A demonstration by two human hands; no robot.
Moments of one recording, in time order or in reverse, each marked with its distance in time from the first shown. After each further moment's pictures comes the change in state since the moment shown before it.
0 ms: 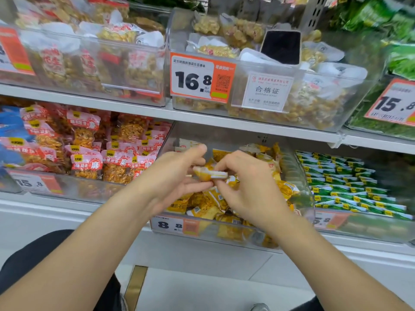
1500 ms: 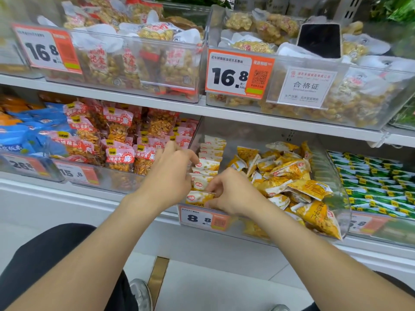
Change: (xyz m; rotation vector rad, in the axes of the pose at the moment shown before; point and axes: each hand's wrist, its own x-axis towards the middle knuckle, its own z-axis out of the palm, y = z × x) left_hand 0.003 -0.012 -0.071 1.426 0.322 0.419; right_hand 0.028 -0.018 0.081 0.059 -0.558 0.456
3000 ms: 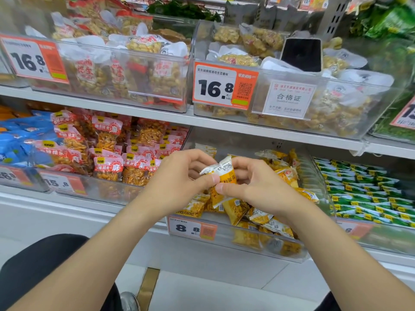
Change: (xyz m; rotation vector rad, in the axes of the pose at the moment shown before) left_hand -0.003 0.034 -0.008 -0.689 -0.072 0.122; right_hand -0.046 0.013 -0.069 0.613 0.018 -0.047
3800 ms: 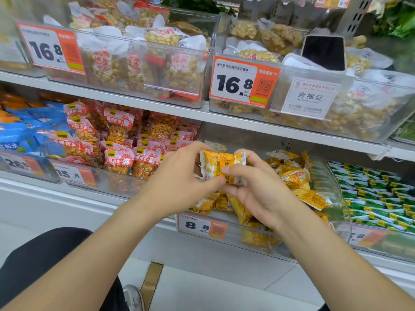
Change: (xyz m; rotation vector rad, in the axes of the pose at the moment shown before) left_hand -0.010 -0.001 -0.016 0.305 0.068 0.070; right_hand 0.016 -0.008 0.038 0.828 0.095 0.116
